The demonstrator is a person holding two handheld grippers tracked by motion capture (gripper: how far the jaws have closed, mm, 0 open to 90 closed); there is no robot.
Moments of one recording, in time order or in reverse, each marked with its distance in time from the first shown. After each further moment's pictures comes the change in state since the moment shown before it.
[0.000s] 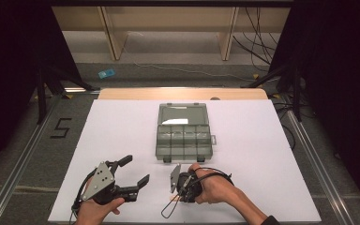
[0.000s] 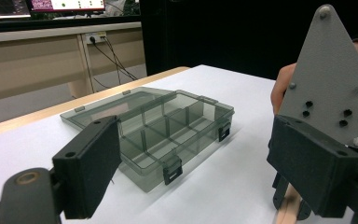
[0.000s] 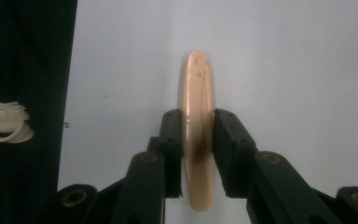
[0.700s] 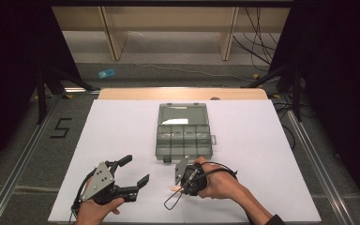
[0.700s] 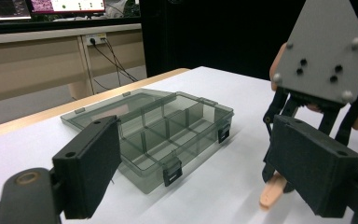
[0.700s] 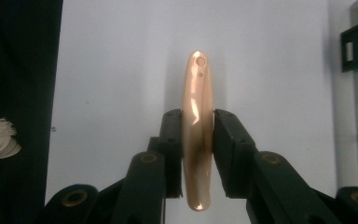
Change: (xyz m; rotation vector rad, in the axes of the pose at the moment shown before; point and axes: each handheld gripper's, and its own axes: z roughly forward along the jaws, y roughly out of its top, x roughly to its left) left arm 0.001 0.001 -0.002 0.004 0.006 0.011; right arm -0.007 -0.009 -0.024 -0.084 -0.081 0.055
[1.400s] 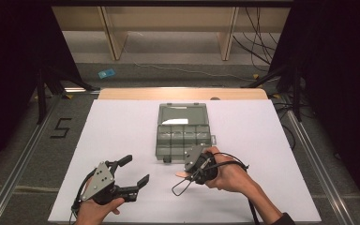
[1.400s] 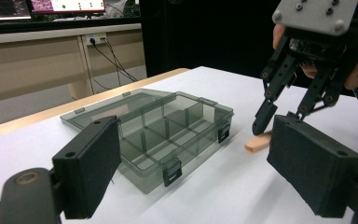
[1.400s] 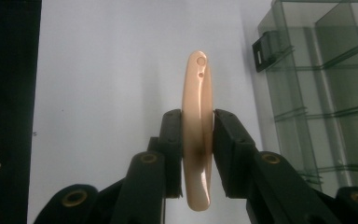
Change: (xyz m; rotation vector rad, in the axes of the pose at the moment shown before) left arm -0.001 0.000 0.000 0.001 0.000 -0.007; right arm -0.013 -0.012 -0.037 -0.104 -0.095 0.058
